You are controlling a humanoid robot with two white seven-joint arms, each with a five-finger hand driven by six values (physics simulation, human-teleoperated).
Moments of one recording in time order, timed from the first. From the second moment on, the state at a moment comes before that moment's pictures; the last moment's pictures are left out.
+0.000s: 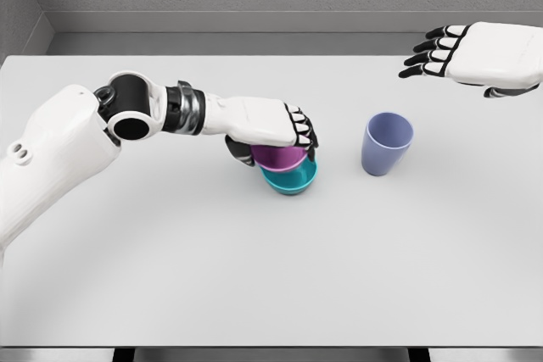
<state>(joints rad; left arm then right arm) -0.93 0.42 -0.93 -1.36 -0.47 -0.61 -0.61 -0.84 -1.06 0.61 -1.67 0.42 -0.61 0.61</state>
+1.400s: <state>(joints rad) -0.92 0.38 -0.99 -1.32 -0.43 -0.61 -0.61 -0.84 -1.05 0.65 -1.67 0.43 -0.61 0.61</state>
